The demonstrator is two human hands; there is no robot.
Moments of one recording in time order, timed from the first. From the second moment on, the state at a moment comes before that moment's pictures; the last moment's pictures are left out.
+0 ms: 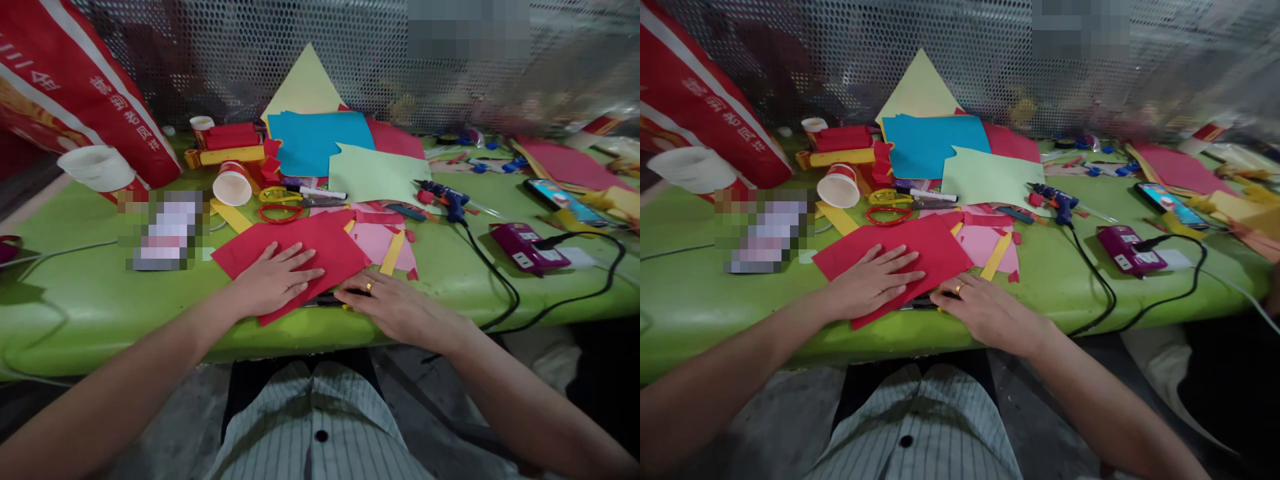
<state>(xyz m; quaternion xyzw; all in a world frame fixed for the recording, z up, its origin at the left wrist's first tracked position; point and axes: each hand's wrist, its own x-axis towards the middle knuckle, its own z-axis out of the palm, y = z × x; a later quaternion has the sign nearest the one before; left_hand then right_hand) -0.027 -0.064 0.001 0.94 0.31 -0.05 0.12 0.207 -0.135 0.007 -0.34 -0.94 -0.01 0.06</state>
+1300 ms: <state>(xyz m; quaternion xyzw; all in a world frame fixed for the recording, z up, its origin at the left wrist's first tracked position) -0.029 -0.064 -0.004 0.95 0.29 -0.01 0.09 0.177 -0.137 0.011 -0.32 -0.95 0.00 0.04</state>
